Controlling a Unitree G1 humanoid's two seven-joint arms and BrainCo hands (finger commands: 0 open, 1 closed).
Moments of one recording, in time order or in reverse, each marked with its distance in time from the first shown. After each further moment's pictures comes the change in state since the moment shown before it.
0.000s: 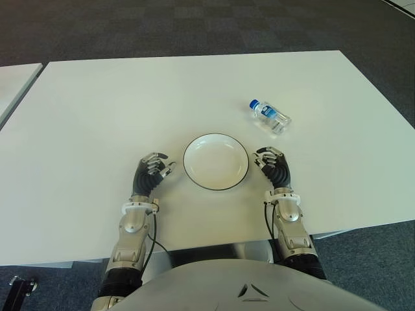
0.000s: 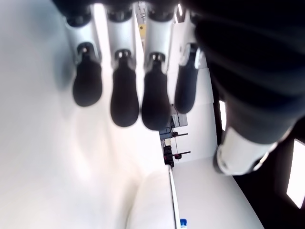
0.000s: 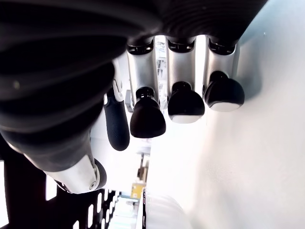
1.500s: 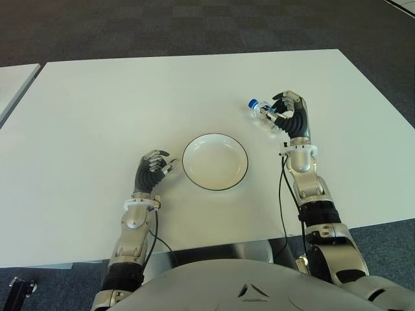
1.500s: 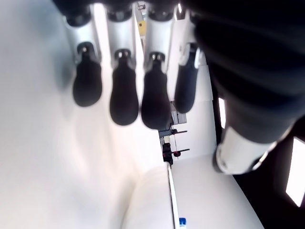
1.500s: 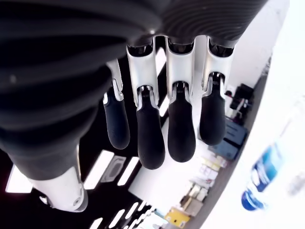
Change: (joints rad) left arm -0.038 -0.007 0.002 0.038 -0.005 -0.006 0.000; right arm -0.482 -0.222 -0.001 0.166 -0.263 -0.032 -0.161
